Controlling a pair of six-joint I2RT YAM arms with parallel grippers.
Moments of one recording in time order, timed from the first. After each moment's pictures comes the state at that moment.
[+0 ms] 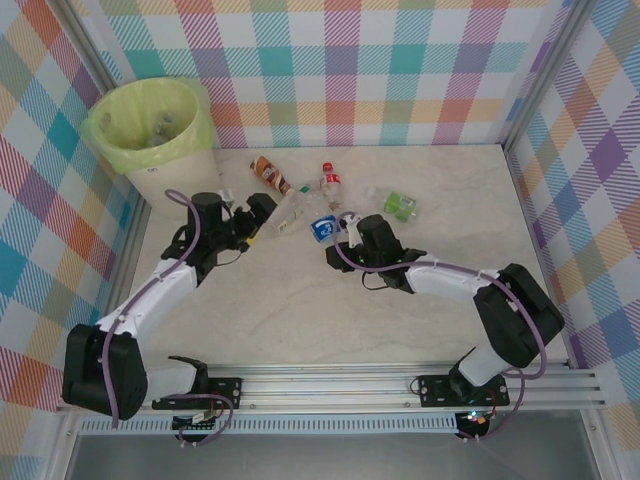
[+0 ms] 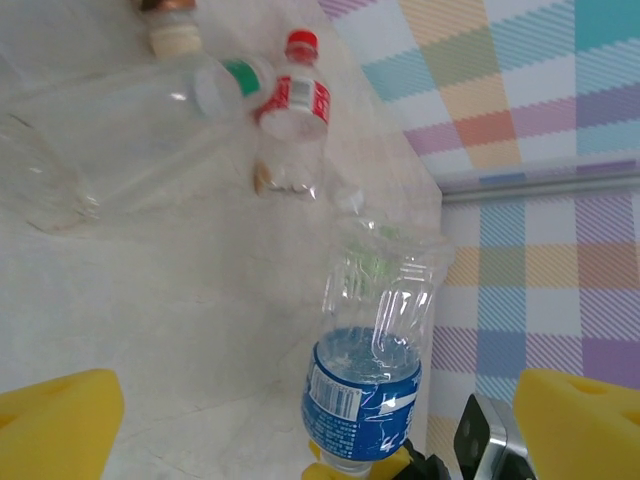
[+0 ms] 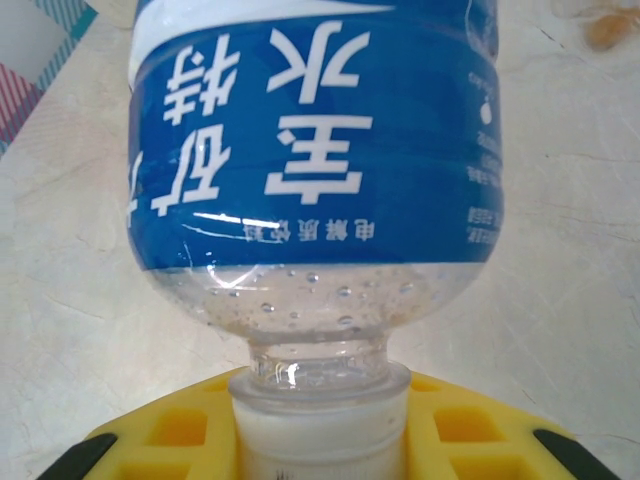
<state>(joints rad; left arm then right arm) -0.27 1.26 0.82 -0.05 0.38 -1.05 0.70 1.54 0.81 0.11 -0.20 0.39</state>
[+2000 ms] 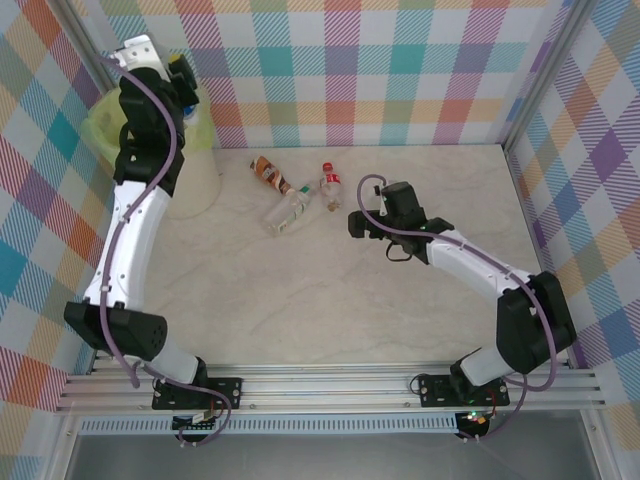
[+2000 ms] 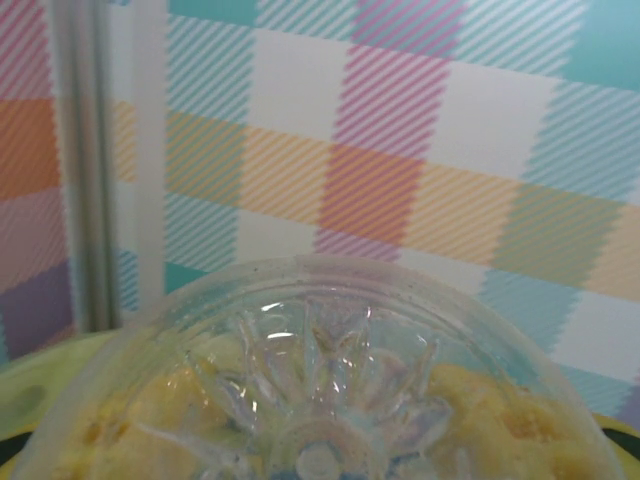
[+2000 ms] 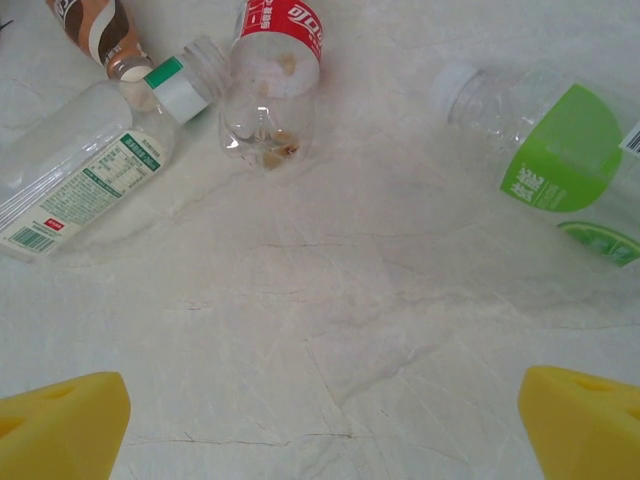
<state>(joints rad) -0.11 1.59 1.89 -0.23 -0.41 -0.14 0.50 1.49 1.04 -0.29 0.04 0.36</state>
